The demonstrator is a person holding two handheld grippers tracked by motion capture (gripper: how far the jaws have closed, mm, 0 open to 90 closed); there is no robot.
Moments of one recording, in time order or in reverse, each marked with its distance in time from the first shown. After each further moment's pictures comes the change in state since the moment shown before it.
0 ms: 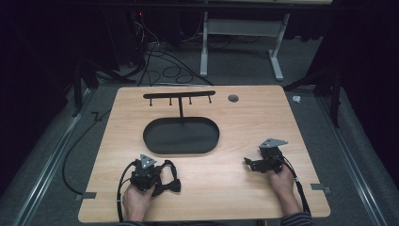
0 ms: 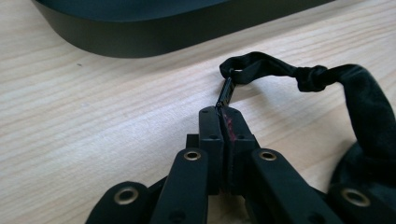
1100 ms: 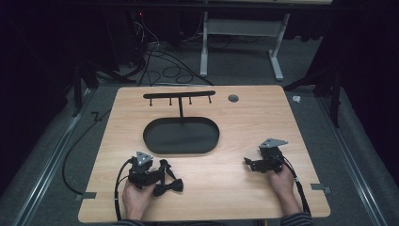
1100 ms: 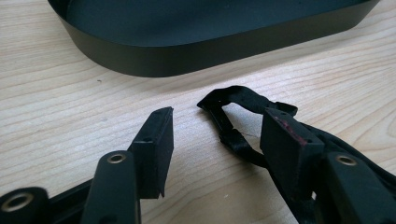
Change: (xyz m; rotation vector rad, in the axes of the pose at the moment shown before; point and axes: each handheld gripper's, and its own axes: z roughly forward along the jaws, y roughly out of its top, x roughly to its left) left arm 0.005 0.007 -0.003 -0.052 0.021 -0.051; right arm 0.000 0.000 0.000 0.000 0.000 0.000
